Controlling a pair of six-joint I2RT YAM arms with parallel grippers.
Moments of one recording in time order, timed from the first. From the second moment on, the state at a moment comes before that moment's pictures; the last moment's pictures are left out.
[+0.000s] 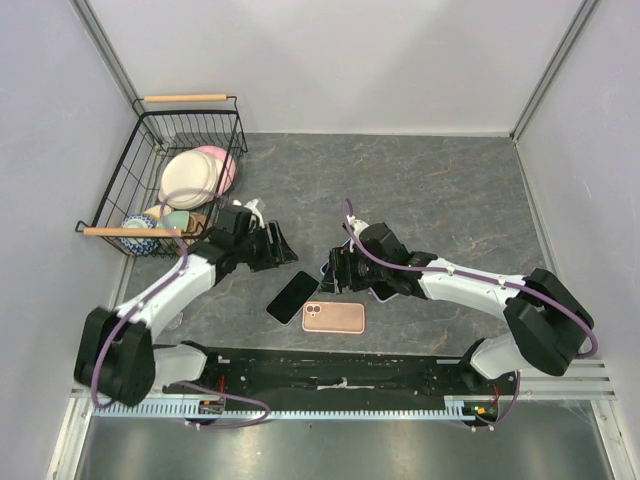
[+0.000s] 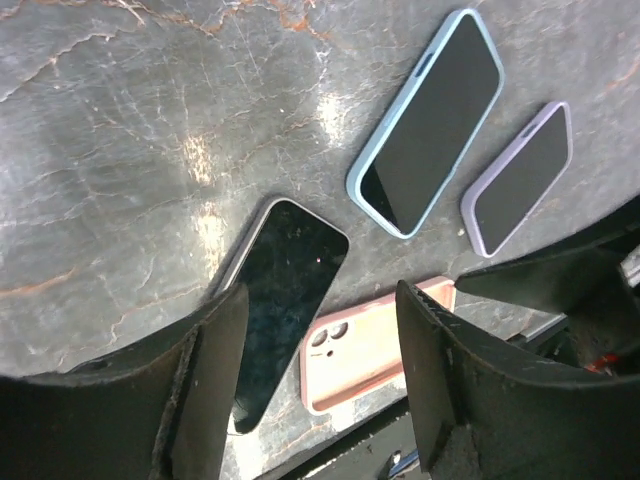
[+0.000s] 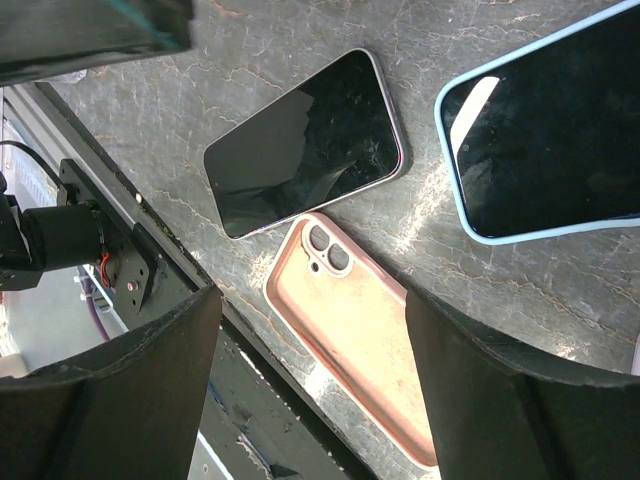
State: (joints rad) left arm -0.37 1.30 0.75 -0.30 0.30 -0.61; right arm 0.80 1.44 0.76 -0.01 -0.30 0.64
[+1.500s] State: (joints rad) left arm -0.43 0.63 0.23 -0.47 0.16 -0.95; right arm 0.79 1.76 0.88 0.10 -0.39 0.63
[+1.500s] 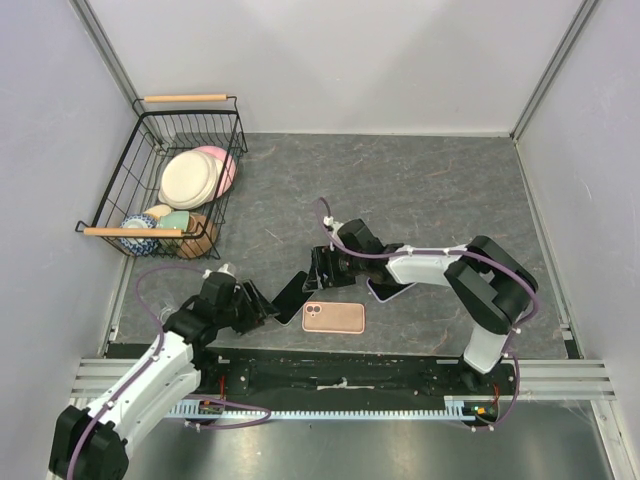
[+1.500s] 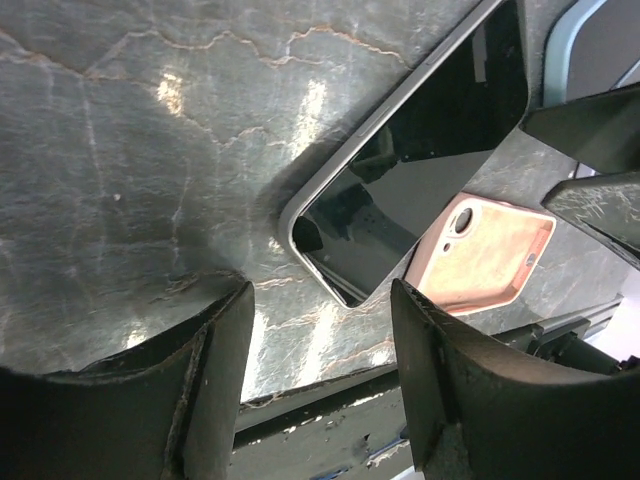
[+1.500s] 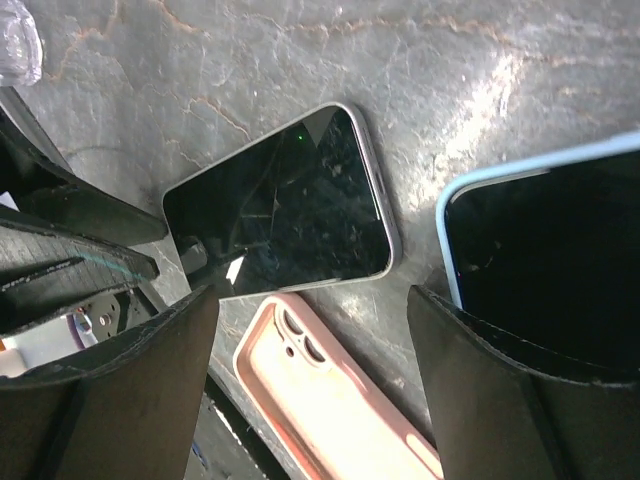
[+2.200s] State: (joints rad) left arm -0.43 0.78 0.21 -0.25 0.20 -0.97; right arm 0.79 1.87 0.98 0.18 -0.35 0.62
